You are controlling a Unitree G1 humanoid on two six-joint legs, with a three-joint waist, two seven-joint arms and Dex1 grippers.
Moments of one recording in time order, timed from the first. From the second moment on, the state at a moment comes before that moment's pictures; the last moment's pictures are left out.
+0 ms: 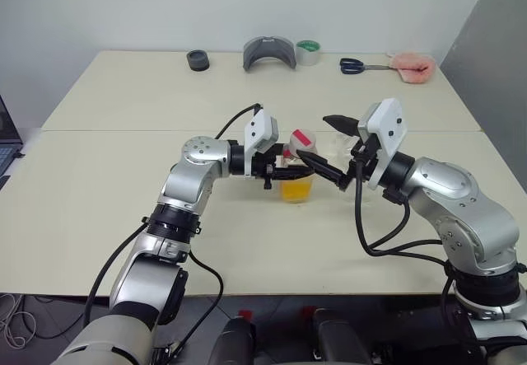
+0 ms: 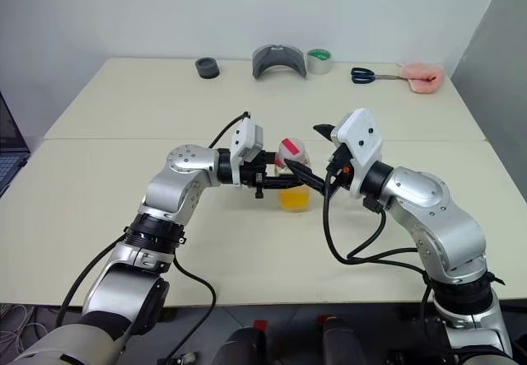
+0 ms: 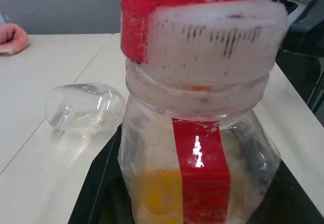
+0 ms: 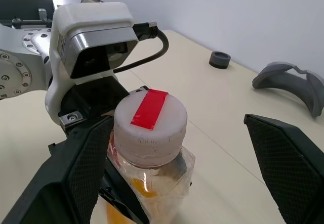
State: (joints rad) left arm -0.82 0.35 -0.17 0.32 -0.27 0.24 -1.24; right arm -0.51 -0.51 0.05 -0.55 0.45 0.73 0.52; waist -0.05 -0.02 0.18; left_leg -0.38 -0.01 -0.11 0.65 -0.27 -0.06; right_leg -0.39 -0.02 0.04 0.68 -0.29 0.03
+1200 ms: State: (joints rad) left arm -0.81 0.36 -0.17 0.32 -0.27 0.24 -1.24; right arm -0.51 -0.55 0.03 -0.55 0.49 0.73 0.53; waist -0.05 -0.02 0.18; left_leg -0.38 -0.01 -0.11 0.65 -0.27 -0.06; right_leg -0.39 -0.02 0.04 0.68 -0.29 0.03
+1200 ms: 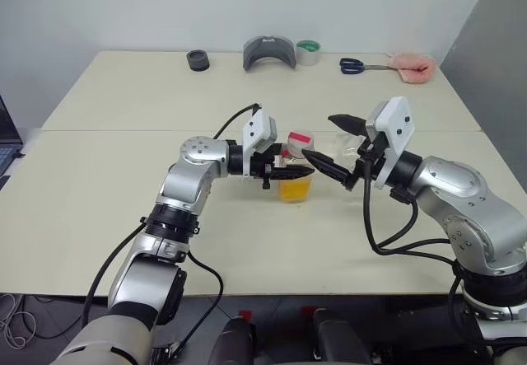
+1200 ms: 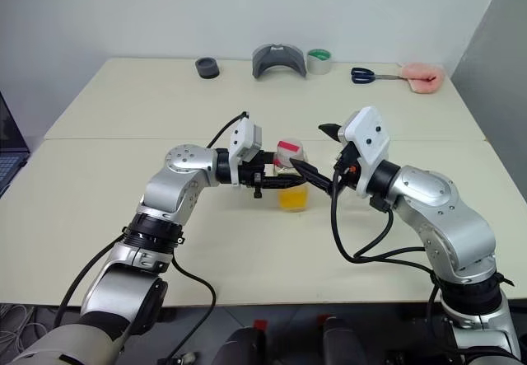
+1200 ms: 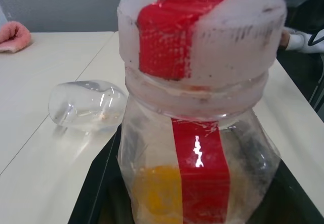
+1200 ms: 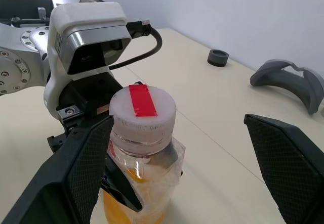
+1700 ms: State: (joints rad) left arm -0.81 0.36 -0.17 0.32 -0.27 0.24 -1.23; right arm -0.50 -0.56 0.02 -0.55 0.49 0.73 0.53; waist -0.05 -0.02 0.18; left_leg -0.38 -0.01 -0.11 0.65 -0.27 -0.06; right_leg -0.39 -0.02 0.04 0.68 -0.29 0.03
